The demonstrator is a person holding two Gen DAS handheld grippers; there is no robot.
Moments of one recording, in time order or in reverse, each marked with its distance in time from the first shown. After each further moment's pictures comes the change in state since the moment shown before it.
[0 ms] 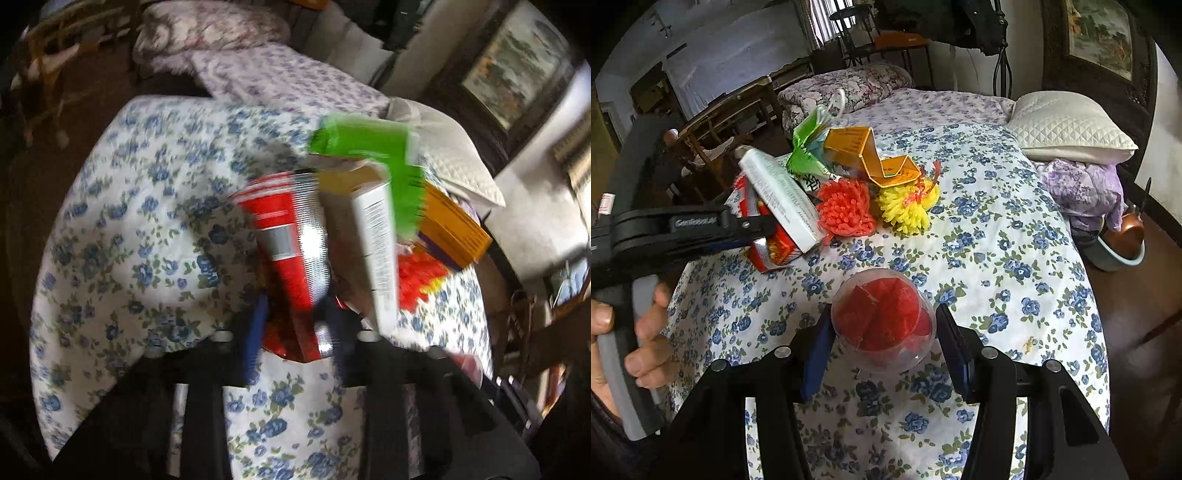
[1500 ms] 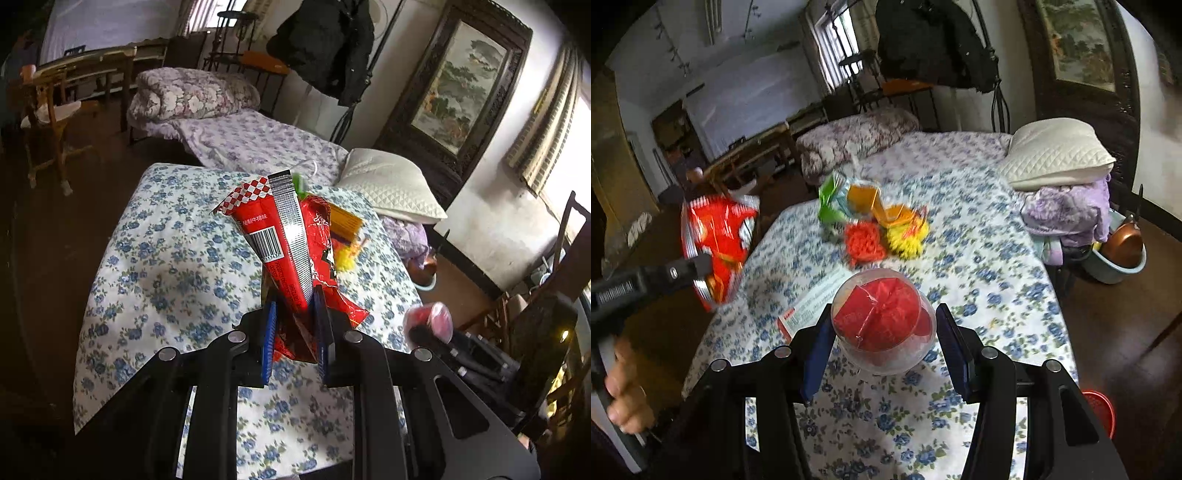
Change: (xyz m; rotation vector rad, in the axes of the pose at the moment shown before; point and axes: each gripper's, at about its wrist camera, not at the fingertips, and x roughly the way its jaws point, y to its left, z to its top) left arm -0.134 -0.035 -0.074 0.066 -0.247 -0.077; right arm -0.086 -0.018 -0.029 0.050 -0.193 0.090
